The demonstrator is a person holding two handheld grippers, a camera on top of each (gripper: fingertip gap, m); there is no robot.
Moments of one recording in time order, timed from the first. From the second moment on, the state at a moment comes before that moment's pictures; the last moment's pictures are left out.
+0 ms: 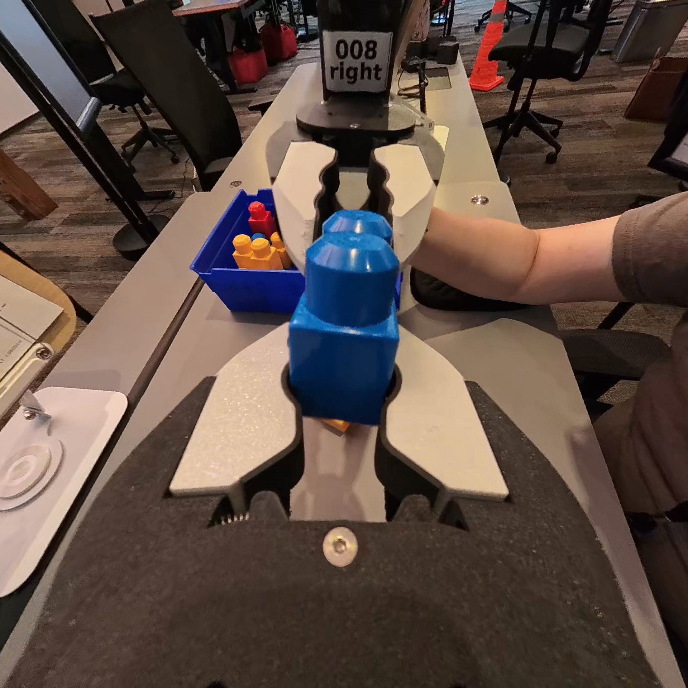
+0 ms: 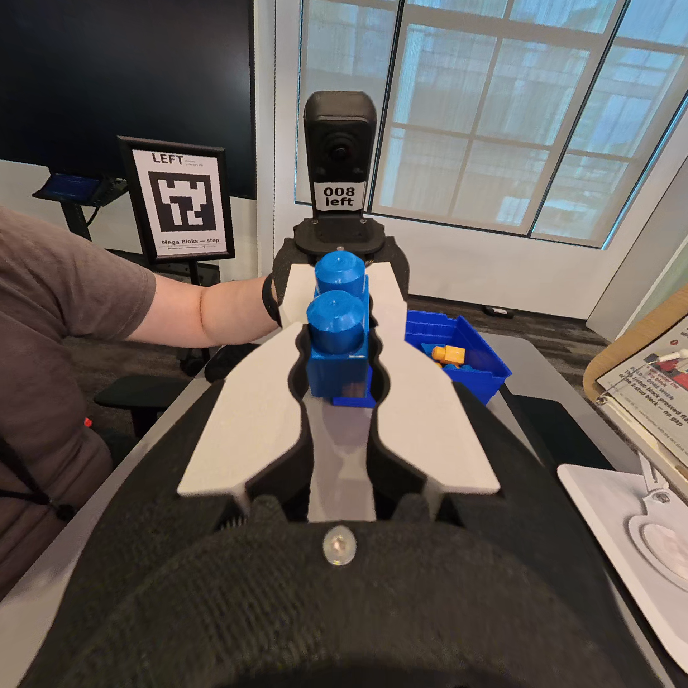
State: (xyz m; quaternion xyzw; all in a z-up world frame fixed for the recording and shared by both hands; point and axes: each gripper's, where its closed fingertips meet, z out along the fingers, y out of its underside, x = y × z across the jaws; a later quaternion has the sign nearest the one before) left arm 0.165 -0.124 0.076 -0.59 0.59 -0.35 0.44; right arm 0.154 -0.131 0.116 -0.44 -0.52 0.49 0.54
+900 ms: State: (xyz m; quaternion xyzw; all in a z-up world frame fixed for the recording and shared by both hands) left arm 0.140 -0.079 0.075 -0.68 0.39 -0.53 0.33; right arm 0.204 -0.057 0.066 -0.71 -0.41 0.33 0.47
